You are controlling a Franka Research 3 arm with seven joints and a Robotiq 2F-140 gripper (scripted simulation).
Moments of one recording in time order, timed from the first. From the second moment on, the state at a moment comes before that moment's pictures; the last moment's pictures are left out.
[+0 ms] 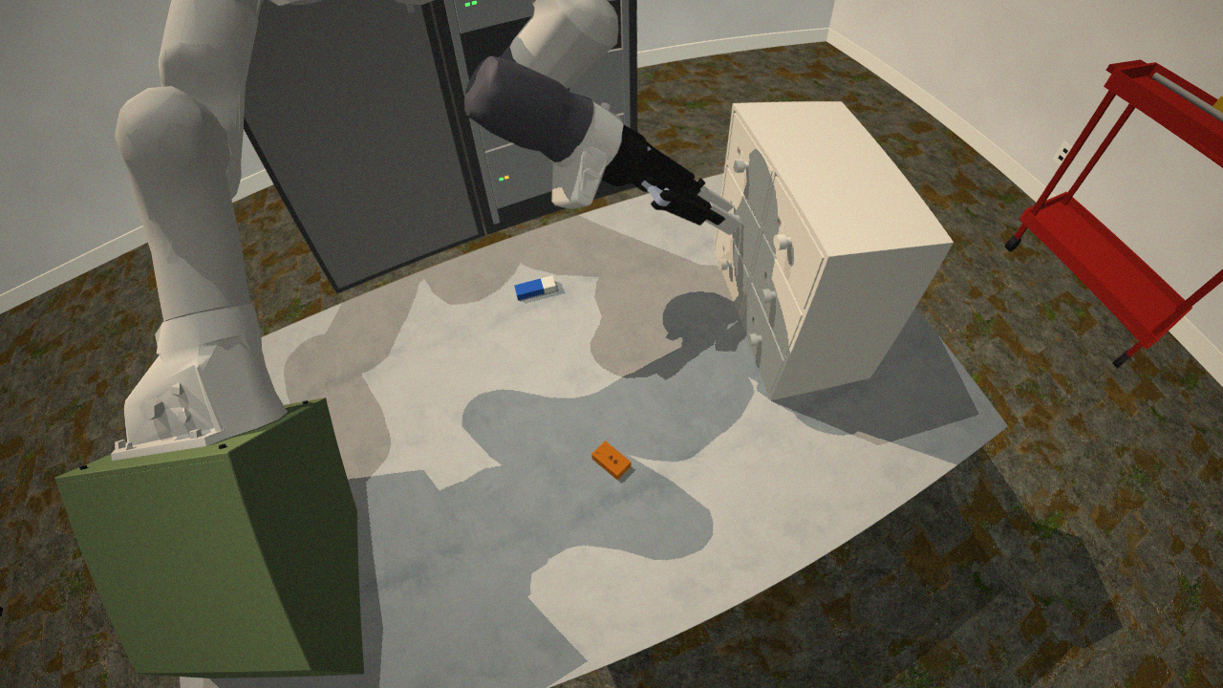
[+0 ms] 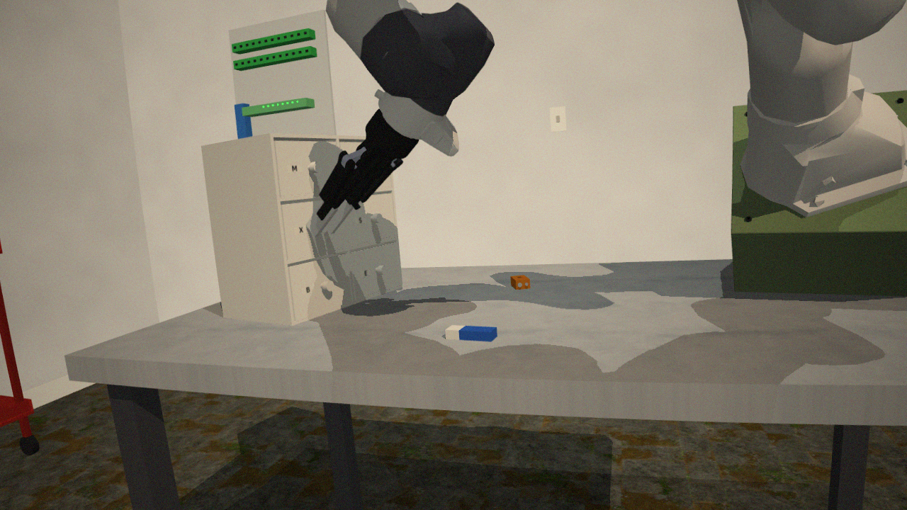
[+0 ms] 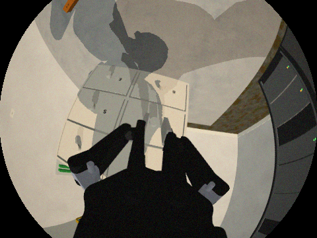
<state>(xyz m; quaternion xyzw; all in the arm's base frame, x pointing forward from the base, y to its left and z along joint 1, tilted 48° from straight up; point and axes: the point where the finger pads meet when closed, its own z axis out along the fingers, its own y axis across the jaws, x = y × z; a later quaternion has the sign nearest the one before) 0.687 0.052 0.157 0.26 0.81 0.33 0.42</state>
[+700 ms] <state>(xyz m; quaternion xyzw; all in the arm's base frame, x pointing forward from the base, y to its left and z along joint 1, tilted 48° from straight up) 0.687 0.052 0.157 0.26 0.81 0.33 0.42</state>
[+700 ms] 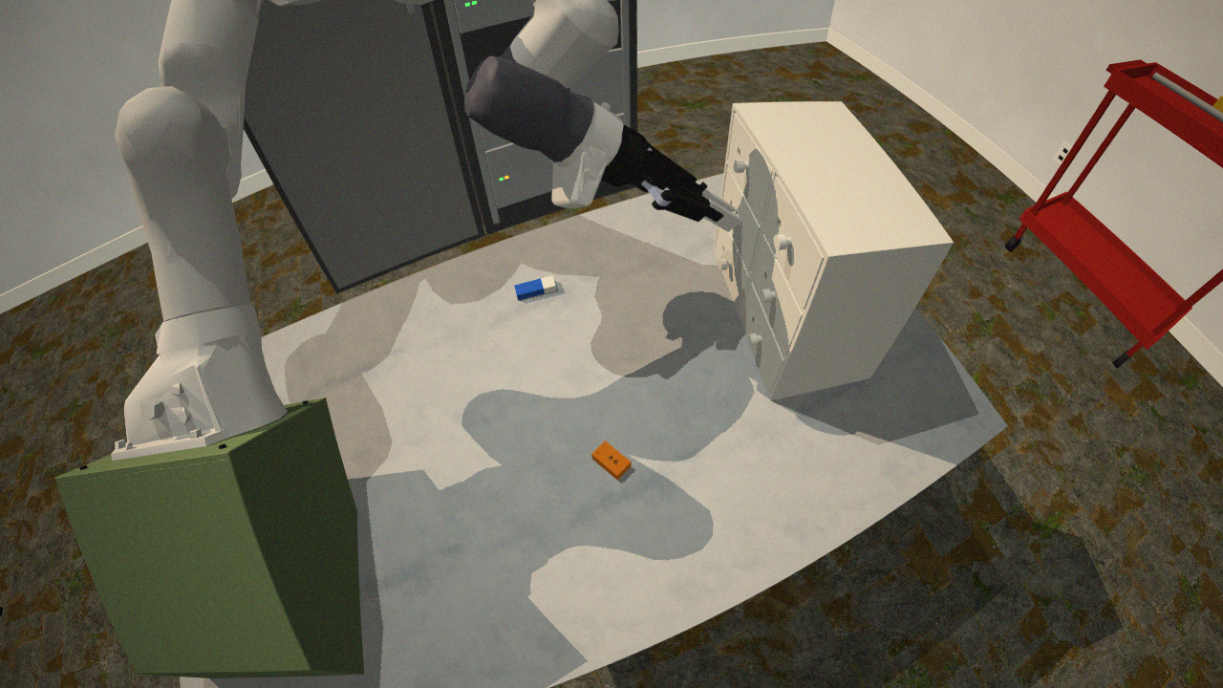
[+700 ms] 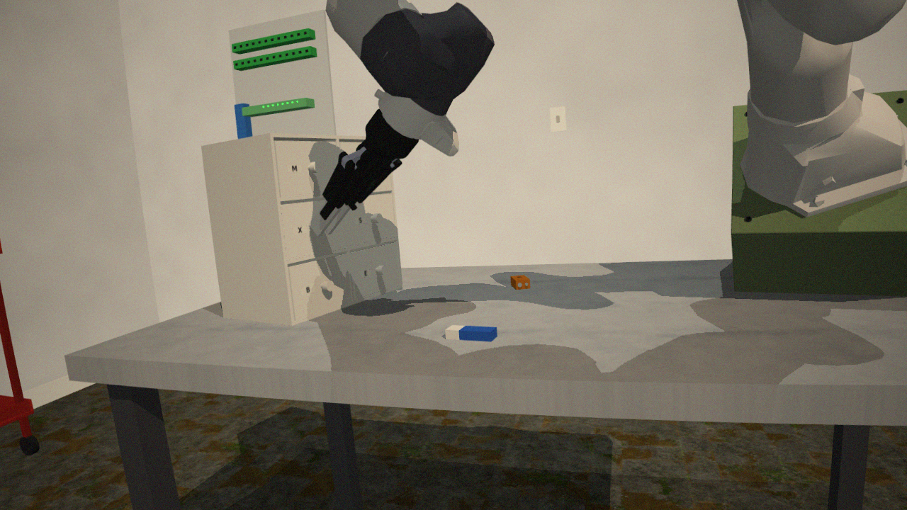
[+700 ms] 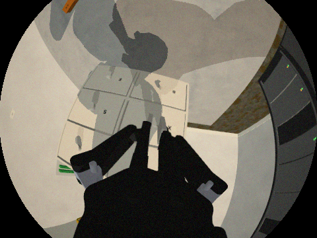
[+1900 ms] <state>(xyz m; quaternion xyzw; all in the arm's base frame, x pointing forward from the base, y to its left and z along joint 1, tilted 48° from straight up) 0.685 0.052 0.157 0.26 0.81 0.33 0.42</state>
